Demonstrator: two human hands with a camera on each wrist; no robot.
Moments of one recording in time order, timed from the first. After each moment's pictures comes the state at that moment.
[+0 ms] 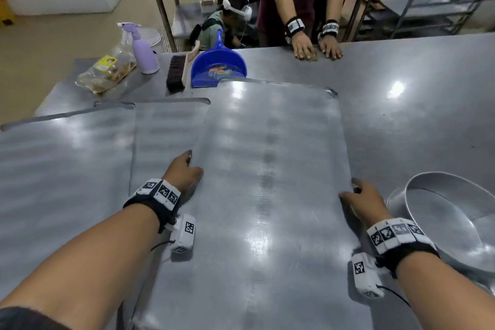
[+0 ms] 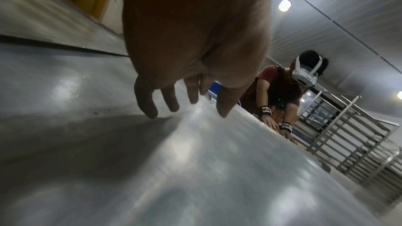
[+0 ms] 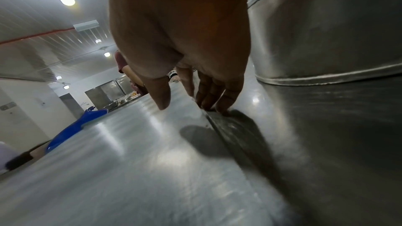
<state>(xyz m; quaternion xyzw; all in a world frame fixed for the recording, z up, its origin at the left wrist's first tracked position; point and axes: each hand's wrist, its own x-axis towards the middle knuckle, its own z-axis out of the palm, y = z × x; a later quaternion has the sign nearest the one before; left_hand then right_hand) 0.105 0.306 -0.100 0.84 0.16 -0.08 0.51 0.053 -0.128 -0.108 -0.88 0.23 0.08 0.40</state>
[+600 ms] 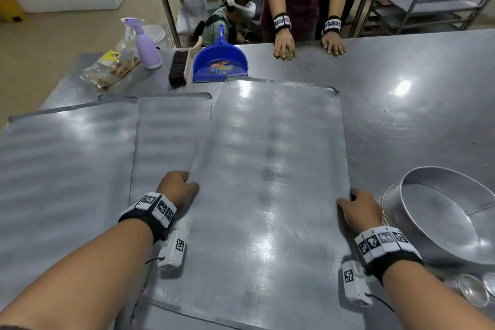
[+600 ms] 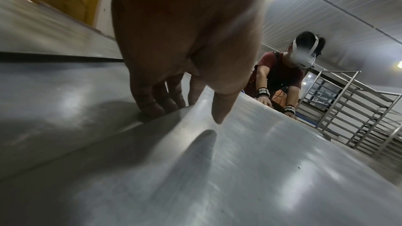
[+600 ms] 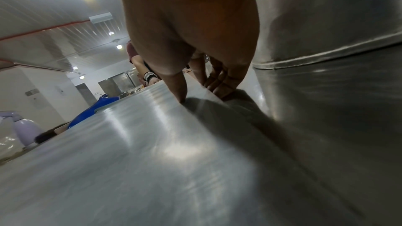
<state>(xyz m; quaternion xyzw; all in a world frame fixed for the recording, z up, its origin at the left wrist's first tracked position) 0.059 0.319 -0.126 0.93 0.16 -0.12 0.31 0.025 -0.124 -0.125 -0.93 0.22 0.07 0.29</state>
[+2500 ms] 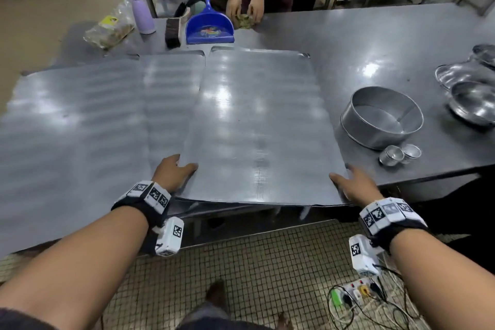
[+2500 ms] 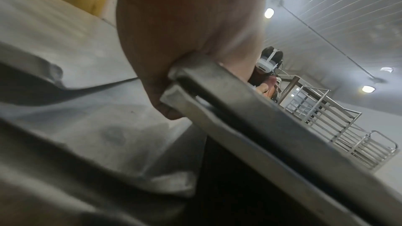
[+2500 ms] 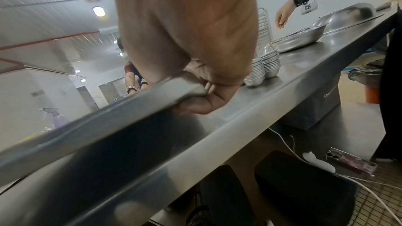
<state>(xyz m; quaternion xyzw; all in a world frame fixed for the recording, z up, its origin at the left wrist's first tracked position) -0.178 0.319 -0.108 0.89 0.18 -0.11 0.41 -0.219 -0.144 -0.124 -0.88 0.26 0.08 0.40</state>
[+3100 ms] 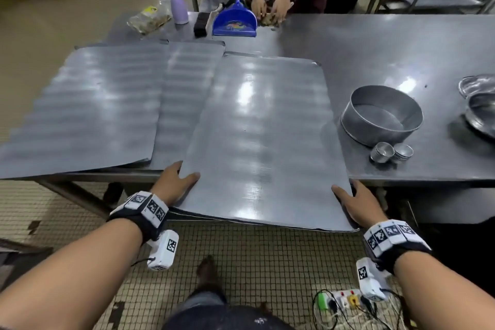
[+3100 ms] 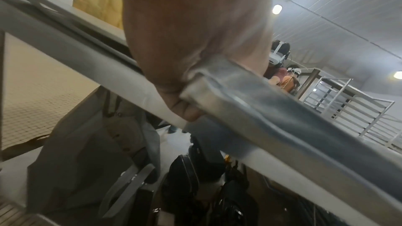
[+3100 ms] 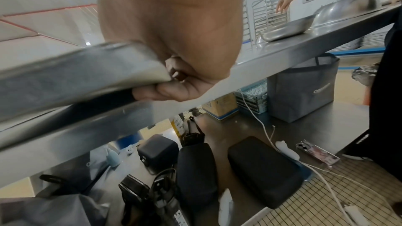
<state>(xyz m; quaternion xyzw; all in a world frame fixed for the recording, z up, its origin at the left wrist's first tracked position) -0.320 0.246 -0.108 0.88 0.19 -0.07 0.43 -0.295 -0.213 -0.132 -0.89 0.14 0.12 0.43</state>
